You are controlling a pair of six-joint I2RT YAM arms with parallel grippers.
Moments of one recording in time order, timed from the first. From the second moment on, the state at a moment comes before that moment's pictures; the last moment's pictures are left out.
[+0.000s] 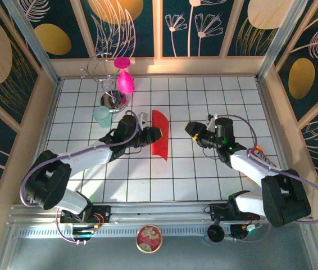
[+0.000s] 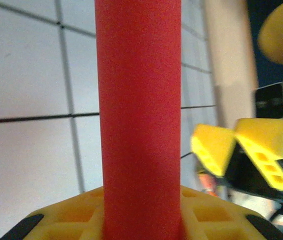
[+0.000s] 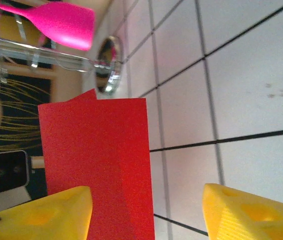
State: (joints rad) left arm -0.66 1.47 0.77 0.21 0.36 -0.99; right arm 0.33 1.23 0.51 0.29 -0.52 1.02
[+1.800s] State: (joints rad) left arm -0.57 1.40 0.65 0.25 0.39 -1.07; right arm 0.39 1.31 0.74 0.04 -0.63 0.88
